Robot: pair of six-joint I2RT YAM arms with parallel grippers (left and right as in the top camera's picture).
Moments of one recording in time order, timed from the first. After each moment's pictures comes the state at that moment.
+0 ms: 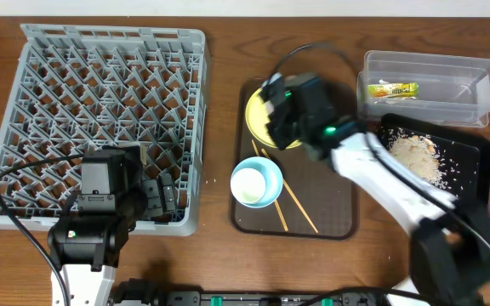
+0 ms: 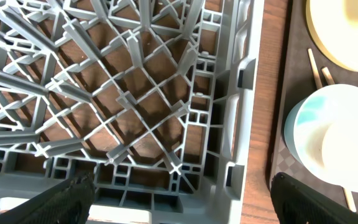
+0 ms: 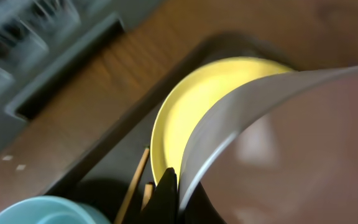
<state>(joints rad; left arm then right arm) -0.02 0.87 0.85 -1.00 0.08 -0.18 0.54 1.76 1.20 -0.30 -0.10 -0.09</state>
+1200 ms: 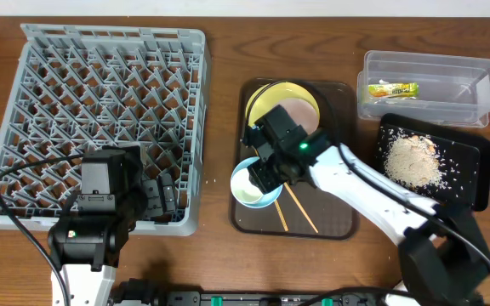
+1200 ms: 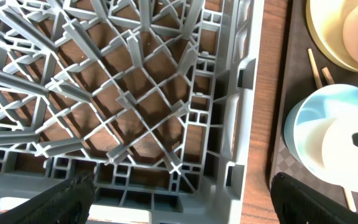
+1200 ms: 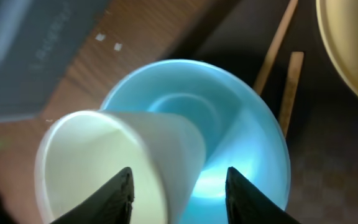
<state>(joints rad) -0.02 0.87 0.85 -1.00 0.08 -0.18 0.69 1.76 1.20 -0.68 -0.23 0.14</state>
